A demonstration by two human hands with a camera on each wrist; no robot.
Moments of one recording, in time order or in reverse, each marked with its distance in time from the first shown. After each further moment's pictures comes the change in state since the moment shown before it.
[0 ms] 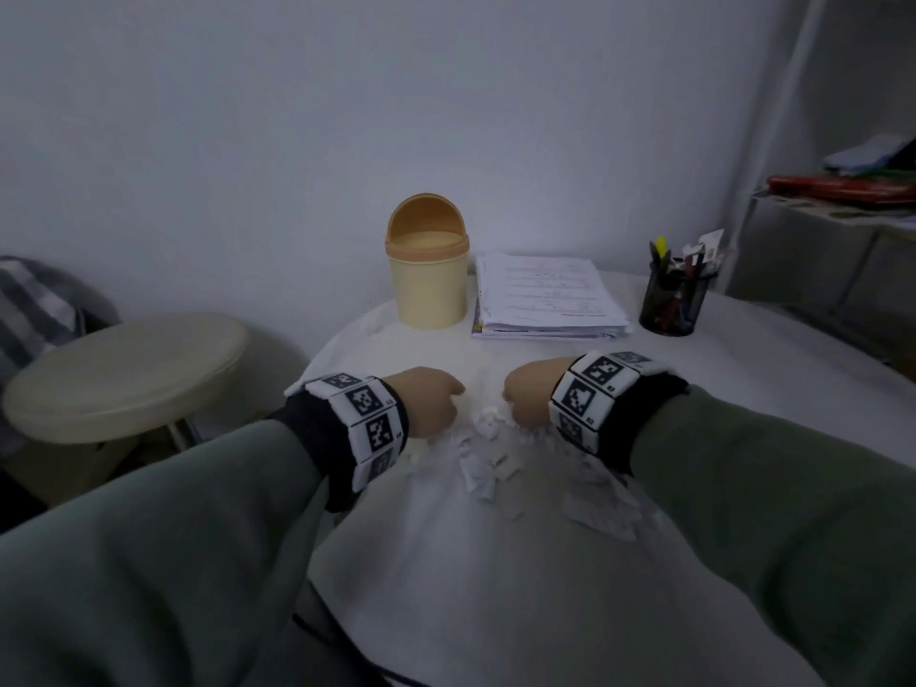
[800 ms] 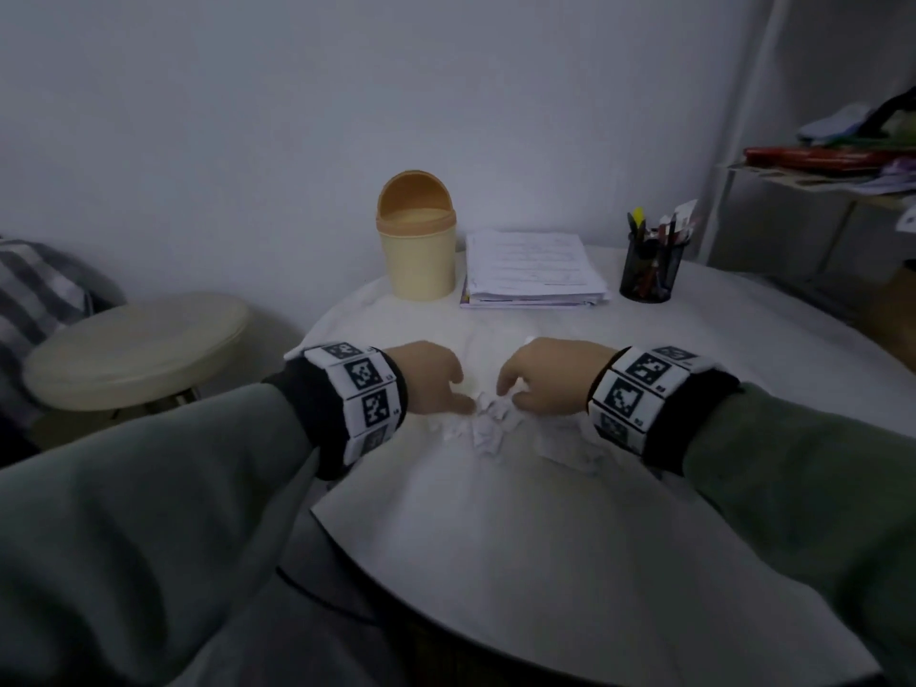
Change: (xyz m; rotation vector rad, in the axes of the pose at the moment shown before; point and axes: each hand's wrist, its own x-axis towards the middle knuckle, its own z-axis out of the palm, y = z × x) left_hand -0.039 0.030 0.004 0.097 0.042 0.052; right_hand -0.072 0.009 0.023 0.227 0.271 -0.158
